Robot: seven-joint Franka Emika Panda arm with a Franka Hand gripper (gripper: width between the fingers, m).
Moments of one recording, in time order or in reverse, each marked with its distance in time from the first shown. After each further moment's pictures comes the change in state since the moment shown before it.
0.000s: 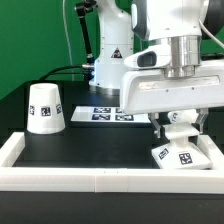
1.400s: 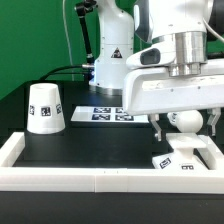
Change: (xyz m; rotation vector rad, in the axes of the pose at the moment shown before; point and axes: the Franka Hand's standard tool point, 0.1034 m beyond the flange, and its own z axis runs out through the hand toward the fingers) arm 0.021 -0.002 -0.006 0.001 0.060 -0.007
